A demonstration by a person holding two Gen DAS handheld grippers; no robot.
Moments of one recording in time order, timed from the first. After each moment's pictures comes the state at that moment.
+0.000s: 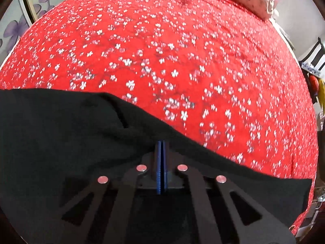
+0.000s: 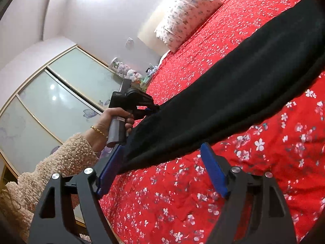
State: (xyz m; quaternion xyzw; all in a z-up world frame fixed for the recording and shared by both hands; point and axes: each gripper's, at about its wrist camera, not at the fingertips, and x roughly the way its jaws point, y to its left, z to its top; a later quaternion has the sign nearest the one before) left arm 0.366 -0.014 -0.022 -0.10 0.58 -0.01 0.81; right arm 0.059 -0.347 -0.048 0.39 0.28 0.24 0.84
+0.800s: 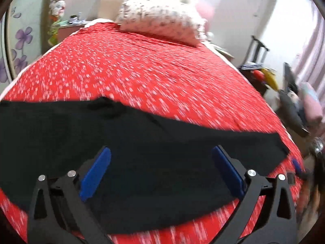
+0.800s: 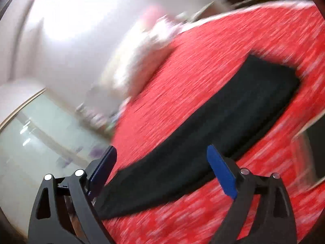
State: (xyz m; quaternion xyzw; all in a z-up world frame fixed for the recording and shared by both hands) left arm 0.167 0.008 0.059 -0.07 0.40 -0.18 0.90; right arm 0.039 -0.527 0.019 0.45 0.24 0.02 0.86
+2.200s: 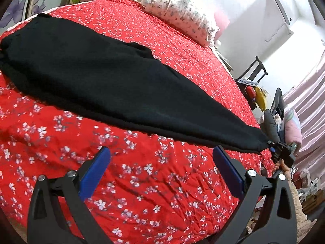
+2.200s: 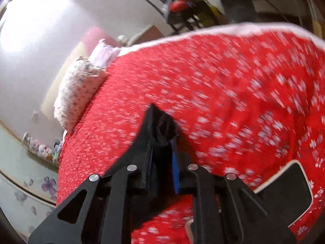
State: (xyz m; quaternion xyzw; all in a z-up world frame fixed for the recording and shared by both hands) left arm 0.063 0.088 0.002 -0.22 0.43 -0.17 0.86; right arm 0.057 -0.616 0.003 0.41 0.26 -0.17 0.86
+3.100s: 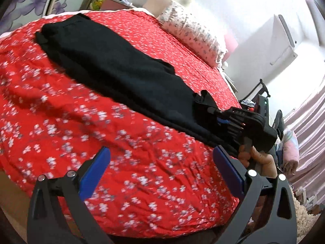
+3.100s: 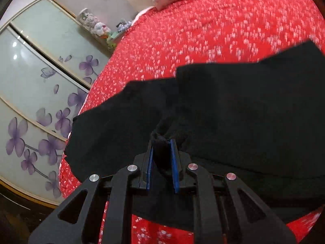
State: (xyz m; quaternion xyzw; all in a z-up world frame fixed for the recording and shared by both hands) left arm 0.006 0.153 0.002 -0.28 0.39 -0.13 0.87; right arm 0.204 -0.227 -0.015 0.26 0.46 0.17 0.83
